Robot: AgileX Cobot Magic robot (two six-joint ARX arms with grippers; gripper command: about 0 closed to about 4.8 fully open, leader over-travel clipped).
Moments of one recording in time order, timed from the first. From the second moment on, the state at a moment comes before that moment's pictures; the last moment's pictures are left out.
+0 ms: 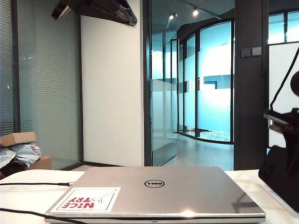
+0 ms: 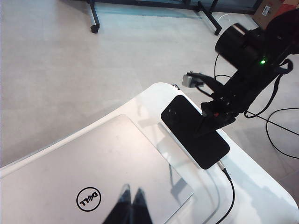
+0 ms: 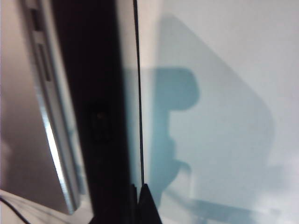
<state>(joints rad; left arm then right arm) -0.71 1.17 0.95 -0.18 0.13 -0.16 -0.08 1.91 1.19 -0.80 -0.40 -0.01</state>
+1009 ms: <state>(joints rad) -0.71 1.17 0.95 -0.17 0.13 -0.16 -0.08 1.96 1.51 -1.05 -0.19 -0.05</state>
